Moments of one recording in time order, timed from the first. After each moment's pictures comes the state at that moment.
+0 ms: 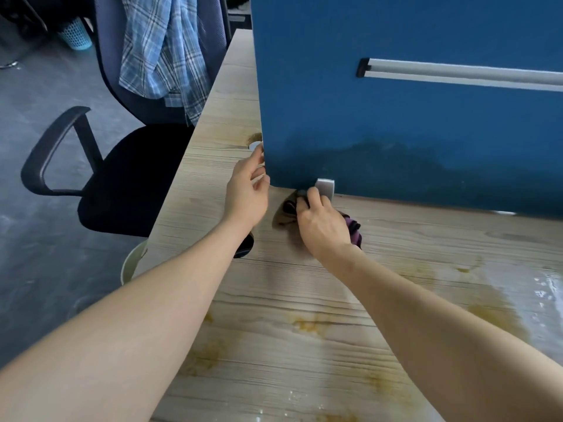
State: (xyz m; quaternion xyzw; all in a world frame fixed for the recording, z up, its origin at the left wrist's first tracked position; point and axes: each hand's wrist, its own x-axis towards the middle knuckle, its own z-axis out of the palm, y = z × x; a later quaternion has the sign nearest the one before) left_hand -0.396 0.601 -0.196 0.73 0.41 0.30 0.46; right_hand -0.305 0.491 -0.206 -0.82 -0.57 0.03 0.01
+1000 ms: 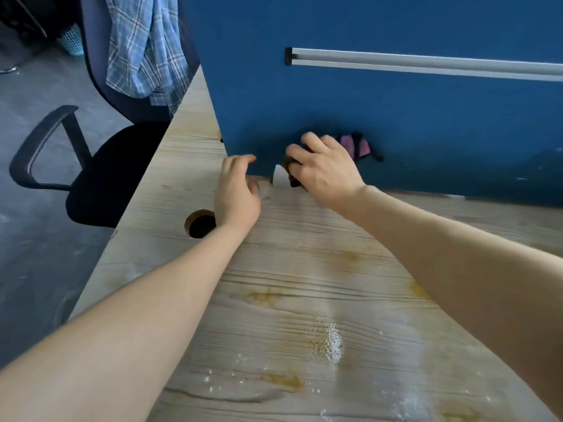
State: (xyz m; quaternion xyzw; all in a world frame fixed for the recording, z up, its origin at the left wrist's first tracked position) left_hand -0.374 0.527 -0.185 0.80 0.46 0.30 0.26; right_hand -0.216 0.453 -0.149 -0.62 -0.74 -0.25 -0.04
